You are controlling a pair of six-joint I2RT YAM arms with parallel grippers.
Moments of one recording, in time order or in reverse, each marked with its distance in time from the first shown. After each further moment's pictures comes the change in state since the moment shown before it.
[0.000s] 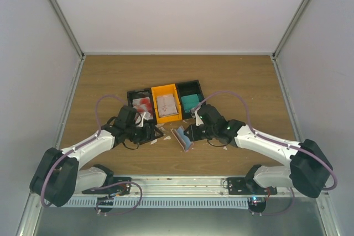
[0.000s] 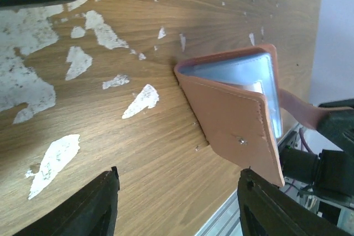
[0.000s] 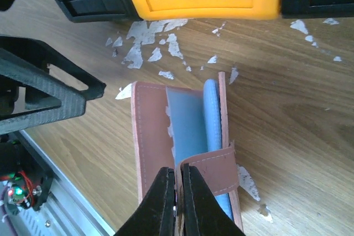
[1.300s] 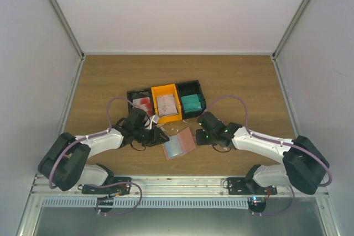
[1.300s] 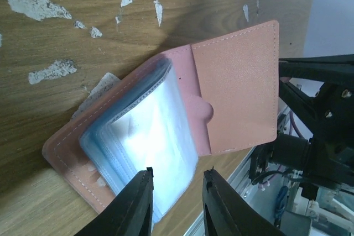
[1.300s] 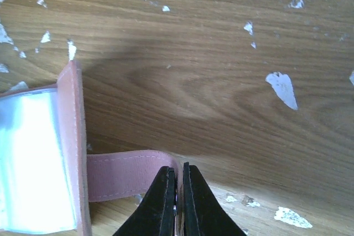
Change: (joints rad) left arm -0.110 0.157 -0.010 0.185 0.037 -0.095; right arm 0.000 0.050 -0.062 -0.115 0.267 0.066
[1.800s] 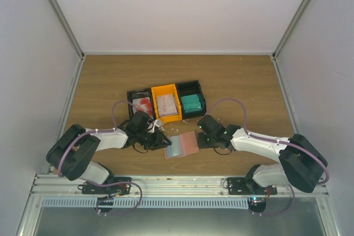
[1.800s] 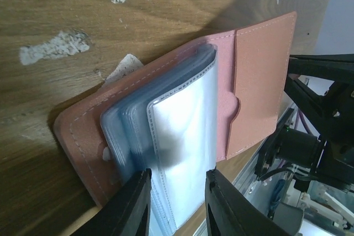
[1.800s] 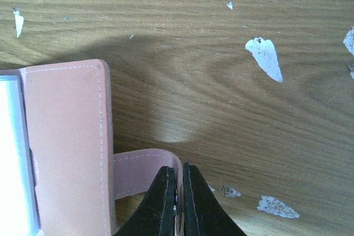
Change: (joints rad) left arm -0.031 0.122 -0.021 0.097 0.022 -0.049; right arm 0.000 0.024 -0.049 0.002 0.009 0.012
